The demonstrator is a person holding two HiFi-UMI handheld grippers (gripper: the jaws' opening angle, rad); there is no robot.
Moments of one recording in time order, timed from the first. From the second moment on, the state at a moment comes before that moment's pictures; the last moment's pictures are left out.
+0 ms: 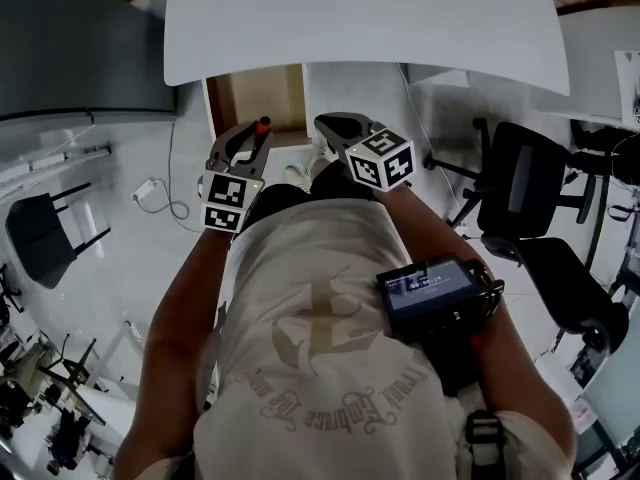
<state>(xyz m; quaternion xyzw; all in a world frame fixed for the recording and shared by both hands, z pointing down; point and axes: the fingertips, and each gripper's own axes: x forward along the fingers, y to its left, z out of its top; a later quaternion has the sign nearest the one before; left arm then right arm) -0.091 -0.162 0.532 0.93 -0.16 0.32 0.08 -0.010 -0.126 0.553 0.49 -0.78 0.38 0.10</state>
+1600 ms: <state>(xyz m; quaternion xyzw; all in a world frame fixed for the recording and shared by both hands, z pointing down) -0.171 -0.174 0.443 0.92 -0.31 0.13 0.22 -0.049 -0.111 0.458 0.45 -0.84 0.30 0.08</state>
